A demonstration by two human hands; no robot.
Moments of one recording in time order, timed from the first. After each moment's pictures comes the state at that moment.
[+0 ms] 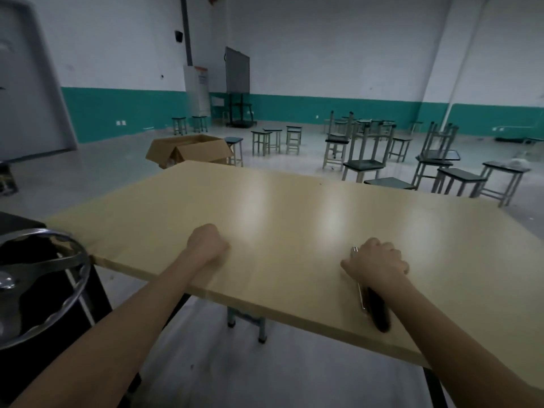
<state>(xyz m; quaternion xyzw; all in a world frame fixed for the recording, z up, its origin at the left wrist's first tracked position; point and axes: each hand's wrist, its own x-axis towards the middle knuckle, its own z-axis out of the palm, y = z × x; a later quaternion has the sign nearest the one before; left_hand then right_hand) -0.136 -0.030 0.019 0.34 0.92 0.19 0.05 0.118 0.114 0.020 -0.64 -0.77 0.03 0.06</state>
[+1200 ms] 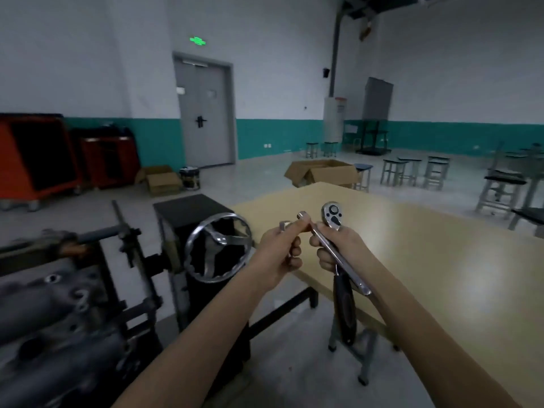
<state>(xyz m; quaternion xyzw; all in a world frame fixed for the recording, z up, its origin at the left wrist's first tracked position) -0.071 -0.198 0.081 0.15 0.58 0.77 0.21 -0.016 -0.074 0.085 0.00 -0.62 0.78 0.10</state>
